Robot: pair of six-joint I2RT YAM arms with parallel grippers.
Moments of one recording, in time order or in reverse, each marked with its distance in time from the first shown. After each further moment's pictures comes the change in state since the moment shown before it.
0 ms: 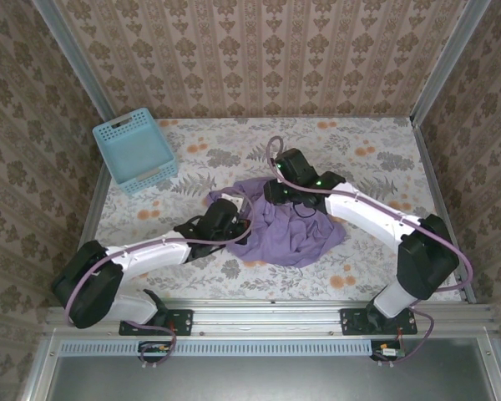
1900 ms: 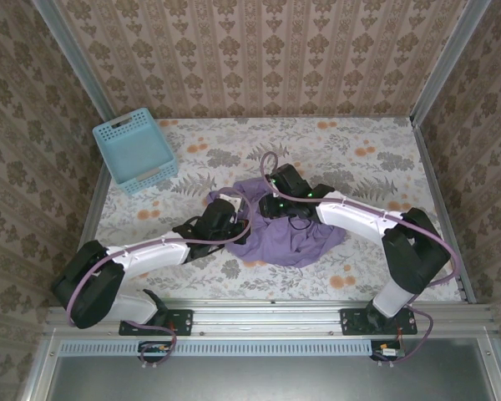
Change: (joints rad) left arm 0.016 0.000 -0.023 0.040 0.036 -0.015; right arm 0.026 0.078 -0.124 0.131 -0.059 0.060
